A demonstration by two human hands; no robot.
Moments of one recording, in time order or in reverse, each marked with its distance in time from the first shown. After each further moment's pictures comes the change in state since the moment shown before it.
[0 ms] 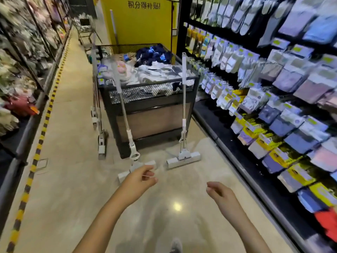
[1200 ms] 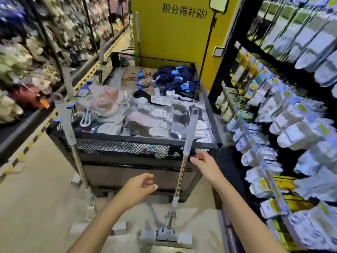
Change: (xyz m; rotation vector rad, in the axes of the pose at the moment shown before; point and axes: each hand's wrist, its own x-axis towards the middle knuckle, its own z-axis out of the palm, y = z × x) left_hand 0.594 0.179 0.009 -0.061 0.220 -0.175; right_hand 0.748 -0.209 -0.111 -0.106 -0.340 -0.220
